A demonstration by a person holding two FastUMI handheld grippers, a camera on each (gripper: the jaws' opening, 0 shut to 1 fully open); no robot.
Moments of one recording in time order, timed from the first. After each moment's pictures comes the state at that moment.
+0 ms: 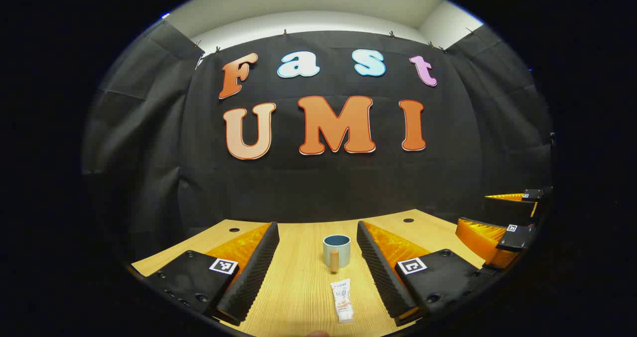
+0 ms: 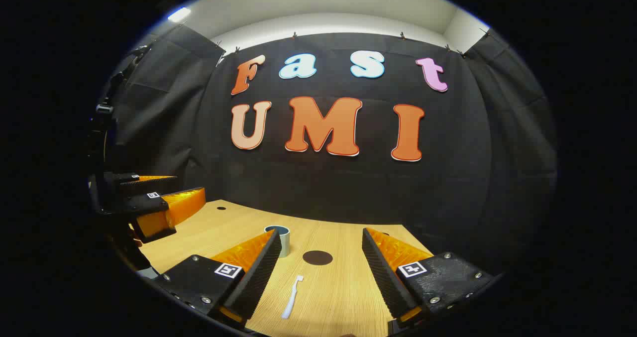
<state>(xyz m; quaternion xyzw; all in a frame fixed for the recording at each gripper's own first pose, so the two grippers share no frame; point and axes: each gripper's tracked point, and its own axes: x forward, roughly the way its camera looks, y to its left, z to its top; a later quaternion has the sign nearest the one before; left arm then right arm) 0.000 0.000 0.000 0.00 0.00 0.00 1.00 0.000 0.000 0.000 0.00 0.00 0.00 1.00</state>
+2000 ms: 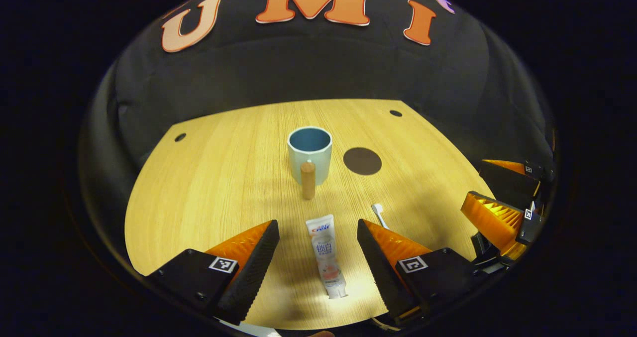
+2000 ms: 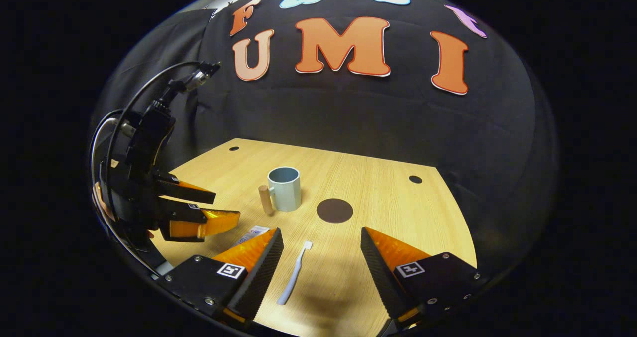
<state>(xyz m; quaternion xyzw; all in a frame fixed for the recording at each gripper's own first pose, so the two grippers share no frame) 0.113 -0.045 -0.170 -0.02 0.43 -0.12 0.89 0.082 -0.007 -0.087 0.01 0.26 0.08 0.96</state>
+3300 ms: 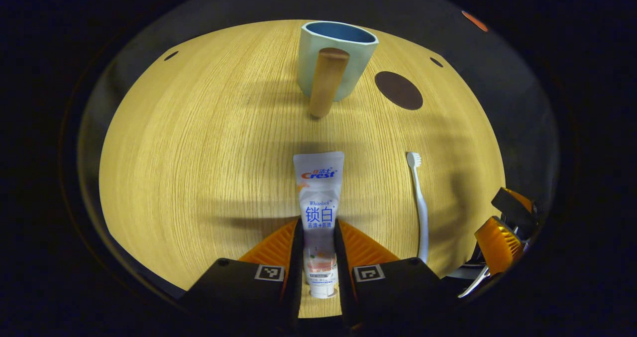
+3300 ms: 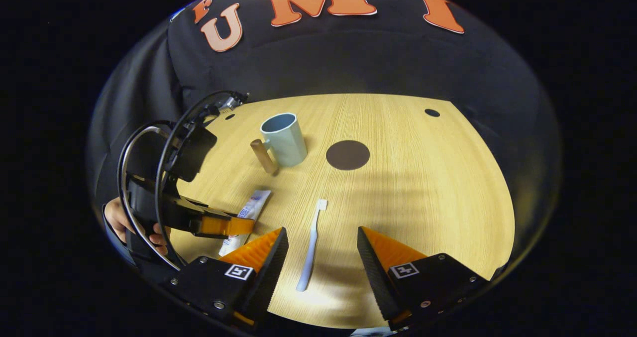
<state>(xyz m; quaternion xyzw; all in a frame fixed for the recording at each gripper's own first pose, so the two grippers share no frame) 0.087 -0.049 -0.267 -0.07 0.61 -0.07 0.79 0.067 0.017 -0.174 0.09 0.42 0.10 0.90</state>
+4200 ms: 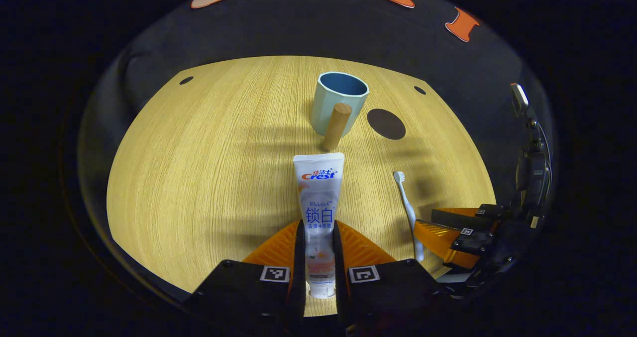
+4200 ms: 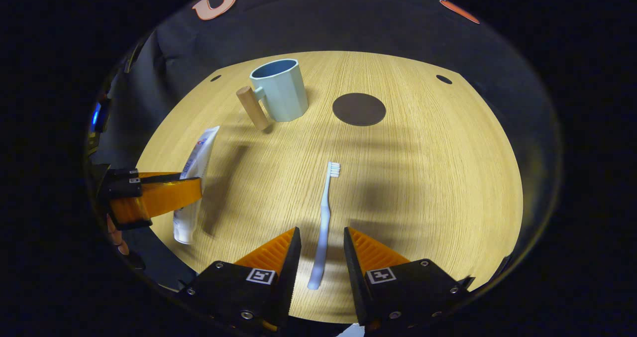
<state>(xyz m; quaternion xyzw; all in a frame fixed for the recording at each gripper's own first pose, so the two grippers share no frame) 0.088 -0.021 -0.219 -0.08 0.51 -0.09 0.85 0.063 0.047 -0.239 0.05 0.53 0.08 0.85</state>
